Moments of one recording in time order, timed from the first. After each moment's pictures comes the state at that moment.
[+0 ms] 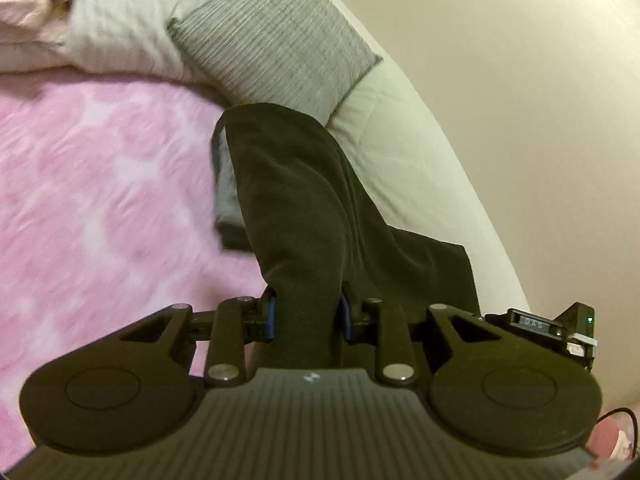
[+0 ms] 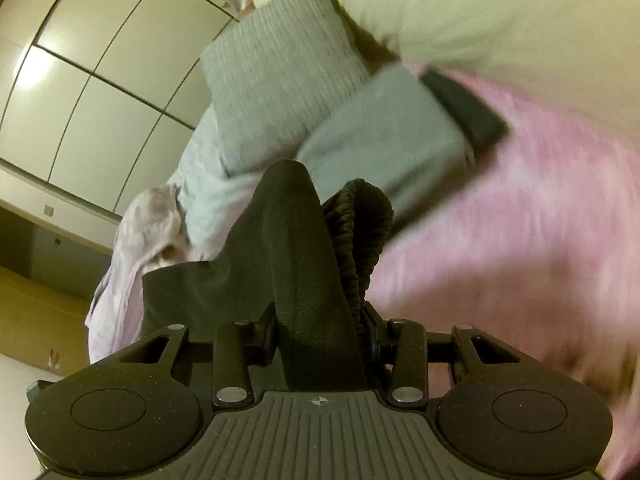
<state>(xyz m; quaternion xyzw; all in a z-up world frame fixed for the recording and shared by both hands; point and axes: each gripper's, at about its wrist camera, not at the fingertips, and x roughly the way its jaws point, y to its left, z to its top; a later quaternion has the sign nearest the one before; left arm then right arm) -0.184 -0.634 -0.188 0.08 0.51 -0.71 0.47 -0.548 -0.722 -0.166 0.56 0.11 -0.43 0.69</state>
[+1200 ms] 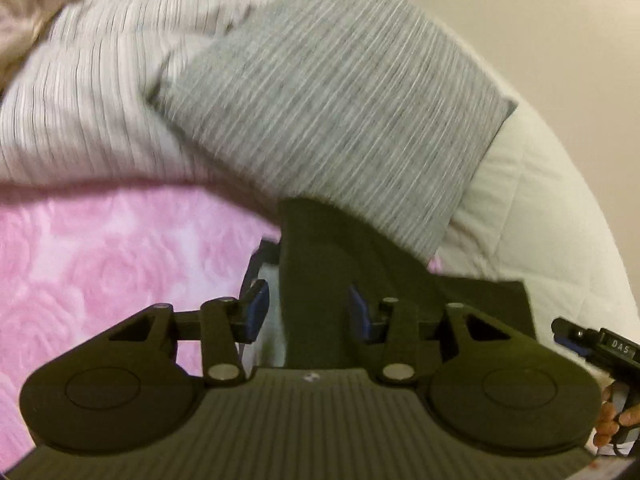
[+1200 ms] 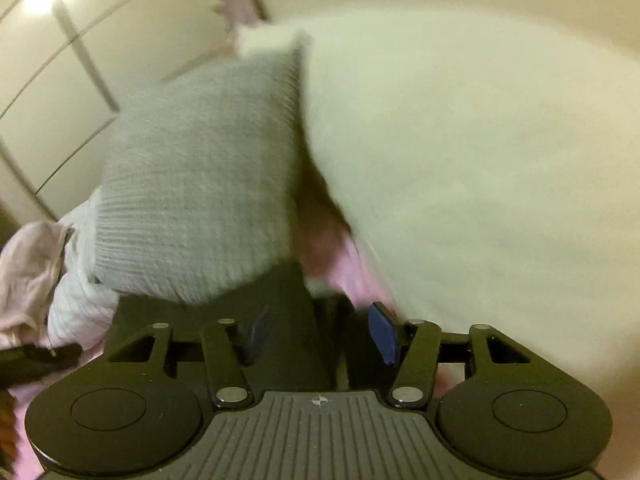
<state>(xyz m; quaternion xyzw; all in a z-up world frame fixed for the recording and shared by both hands) -0.236 -0.920 -0.248 0.13 0.45 -0.63 0.62 -0.576 -1.012 -0.216 0.35 0.19 -0.53 0.75</state>
